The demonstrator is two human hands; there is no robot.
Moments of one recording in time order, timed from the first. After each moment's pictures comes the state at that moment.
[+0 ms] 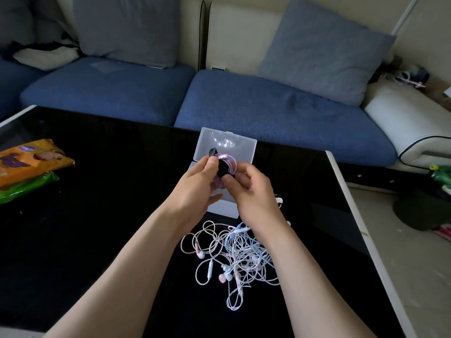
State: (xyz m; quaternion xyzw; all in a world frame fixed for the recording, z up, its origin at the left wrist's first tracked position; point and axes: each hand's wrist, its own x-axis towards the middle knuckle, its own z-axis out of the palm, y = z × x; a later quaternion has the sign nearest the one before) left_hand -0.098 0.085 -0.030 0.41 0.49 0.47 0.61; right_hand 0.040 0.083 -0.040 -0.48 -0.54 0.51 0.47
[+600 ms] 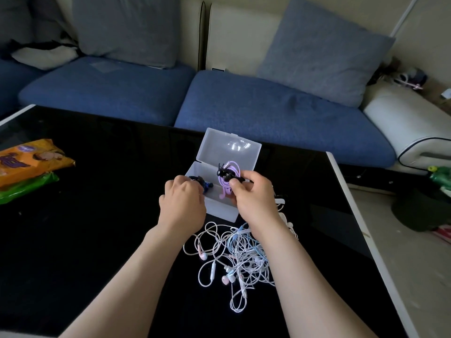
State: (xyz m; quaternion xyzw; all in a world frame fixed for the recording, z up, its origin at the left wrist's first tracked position) left_hand -0.126 0.087 -0.075 0.64 0.73 0.17 0.17; right_hand 0.031 0.103 -0.067 -0.62 -0.48 0.44 0.44
